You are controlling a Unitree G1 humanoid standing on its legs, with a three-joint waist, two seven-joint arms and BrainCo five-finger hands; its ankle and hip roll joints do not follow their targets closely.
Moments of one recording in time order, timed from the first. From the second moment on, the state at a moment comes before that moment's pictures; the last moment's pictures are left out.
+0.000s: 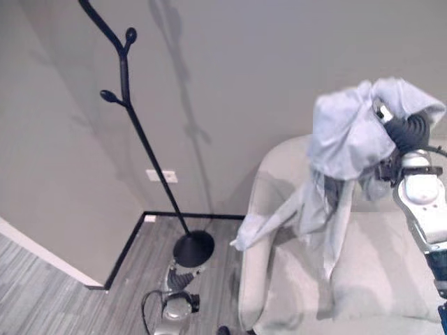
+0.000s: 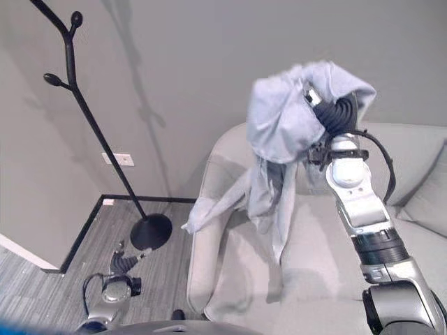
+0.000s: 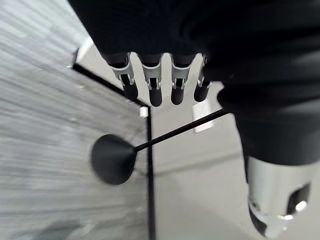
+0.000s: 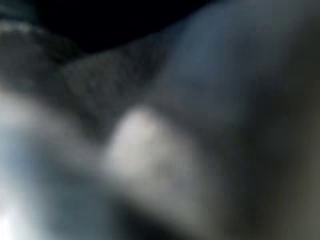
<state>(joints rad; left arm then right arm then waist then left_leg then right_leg) -0.05 0.20 -0.19 0.82 -0.06 -0.17 0.54 -0.55 -0.77 0.20 0.02 0.29 -0.18 -0.36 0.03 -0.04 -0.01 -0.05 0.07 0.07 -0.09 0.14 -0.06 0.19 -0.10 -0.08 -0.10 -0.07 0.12</state>
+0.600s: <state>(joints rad) -0.72 0.22 -0.59 1.01 0.18 -0.12 0.90 -1.50 -0.56 0.70 0.49 0.49 -0.23 -0.44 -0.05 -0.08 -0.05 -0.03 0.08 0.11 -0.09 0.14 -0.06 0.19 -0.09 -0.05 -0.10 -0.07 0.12</state>
